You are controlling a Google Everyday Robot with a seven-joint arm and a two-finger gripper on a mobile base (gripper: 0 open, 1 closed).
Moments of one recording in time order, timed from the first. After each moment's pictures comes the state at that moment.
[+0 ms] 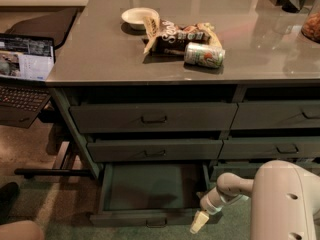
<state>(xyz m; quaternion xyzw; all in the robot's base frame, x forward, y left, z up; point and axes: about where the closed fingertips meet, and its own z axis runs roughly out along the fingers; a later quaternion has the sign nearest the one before) 0.481 -0.171 0.196 -0.53 0.80 0.24 0.12</state>
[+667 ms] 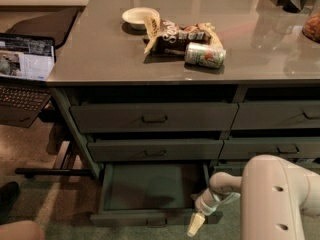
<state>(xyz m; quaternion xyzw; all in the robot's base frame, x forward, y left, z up) 0.471 -0.154 0.188 -0.57 0.78 0.25 0.10</state>
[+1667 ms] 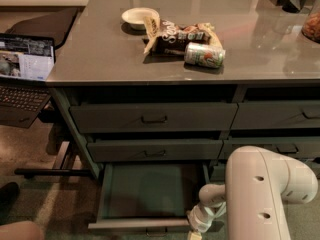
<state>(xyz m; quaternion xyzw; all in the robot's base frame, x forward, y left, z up) 0.394 -0.132 0.167 -0.62 0.74 0.25 0.02</state>
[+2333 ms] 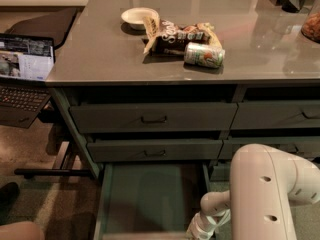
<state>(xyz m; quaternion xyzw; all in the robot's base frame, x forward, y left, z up) 0.366 -0.132 0.177 -0.63 0.74 0.24 0.02</state>
